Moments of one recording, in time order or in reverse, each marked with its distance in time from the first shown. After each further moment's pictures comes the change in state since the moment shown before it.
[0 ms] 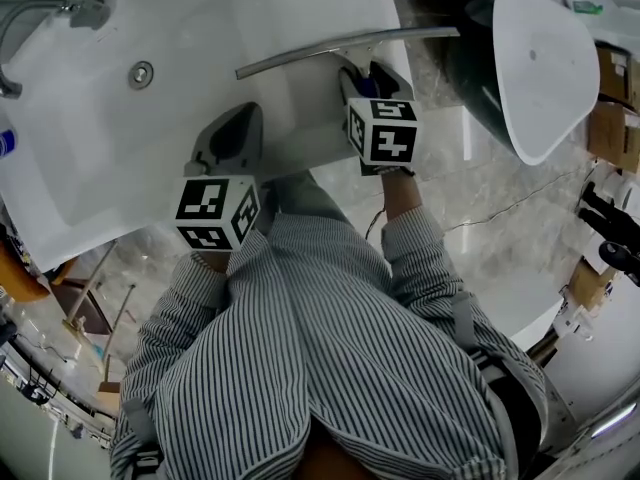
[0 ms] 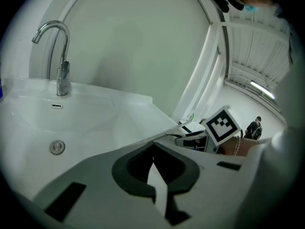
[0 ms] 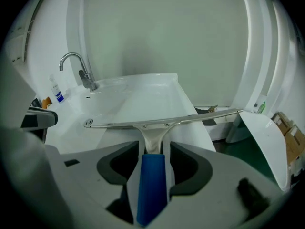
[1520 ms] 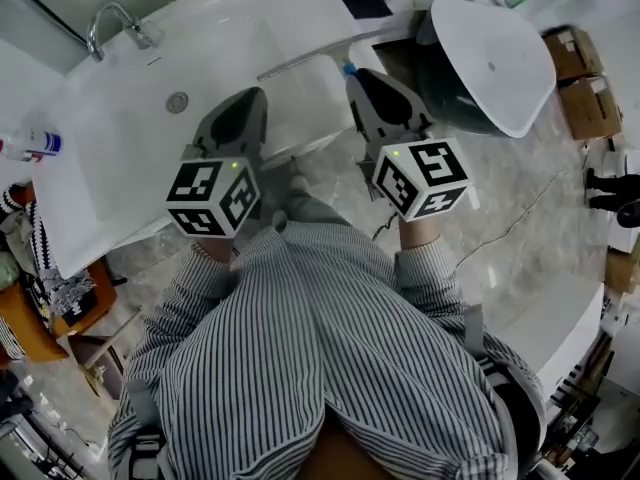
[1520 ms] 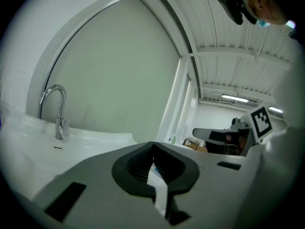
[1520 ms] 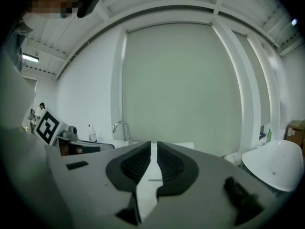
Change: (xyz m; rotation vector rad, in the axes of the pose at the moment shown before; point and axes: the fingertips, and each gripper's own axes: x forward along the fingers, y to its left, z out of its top) left arm -0.190 -0.057 0.057 0.136 -0.342 -0.207; right arm -0.298 0.148 0.056 -0.047 -0.670 0.100
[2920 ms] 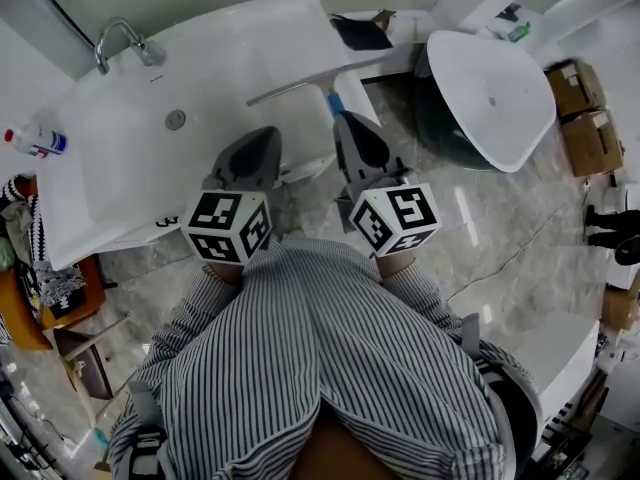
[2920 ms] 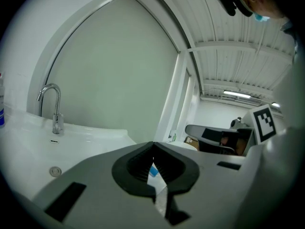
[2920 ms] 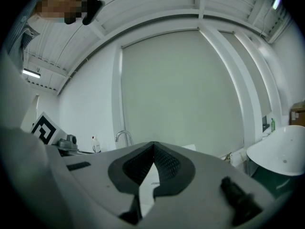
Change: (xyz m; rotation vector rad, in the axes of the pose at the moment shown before) left arm 0.016 -0.070 -0.018 0.018 0.024 0.031; right arm -0.036 -0.021 -0.002 0.097 -0.124 0.043
